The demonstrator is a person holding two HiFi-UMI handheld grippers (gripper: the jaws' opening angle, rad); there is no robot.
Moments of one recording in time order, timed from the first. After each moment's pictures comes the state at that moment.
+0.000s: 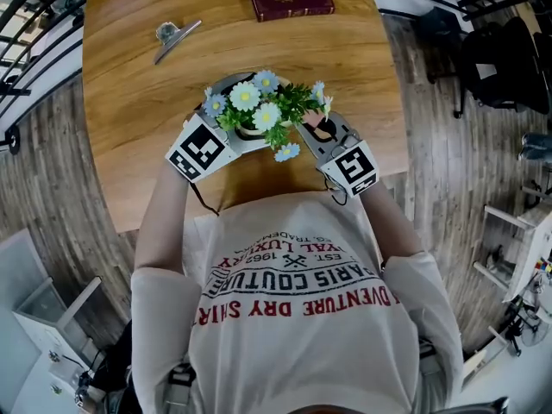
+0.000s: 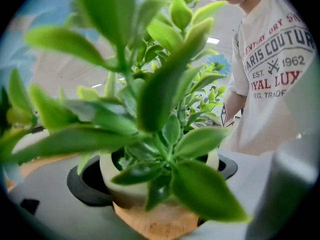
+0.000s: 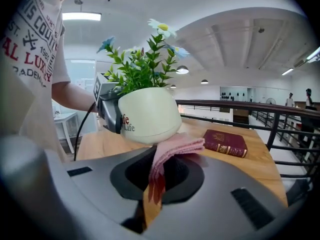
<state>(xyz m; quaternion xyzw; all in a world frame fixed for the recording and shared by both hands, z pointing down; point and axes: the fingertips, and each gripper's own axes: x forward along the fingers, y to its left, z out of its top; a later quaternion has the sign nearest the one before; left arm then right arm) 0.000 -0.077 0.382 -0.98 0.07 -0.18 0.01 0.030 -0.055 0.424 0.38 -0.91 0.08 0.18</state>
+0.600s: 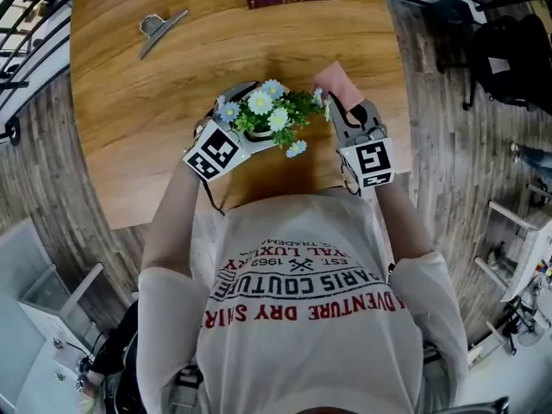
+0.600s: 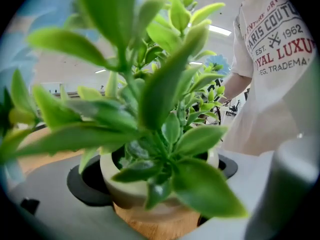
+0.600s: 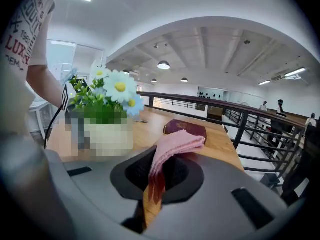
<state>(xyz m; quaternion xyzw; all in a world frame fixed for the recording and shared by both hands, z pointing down) 0.035 -0.065 0.478 -0.97 0.09 -0.24 -0.04 0.137 -0.085 0.452 0.49 -0.84 0.08 0.22</state>
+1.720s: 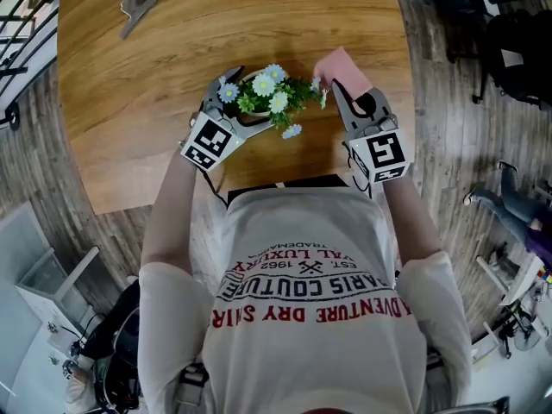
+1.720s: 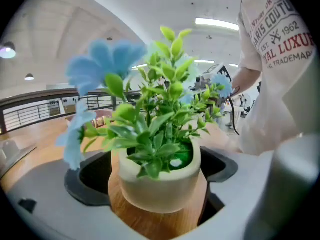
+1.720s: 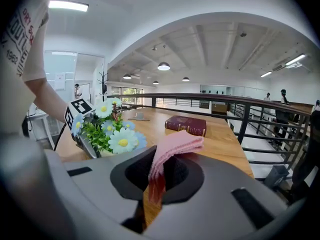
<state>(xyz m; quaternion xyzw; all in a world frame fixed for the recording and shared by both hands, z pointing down) 0.047 -0.056 0.534 -0.96 0.16 -0.24 -0.05 0.170 -0.062 0.475 0.47 -0.85 0.10 0.20</state>
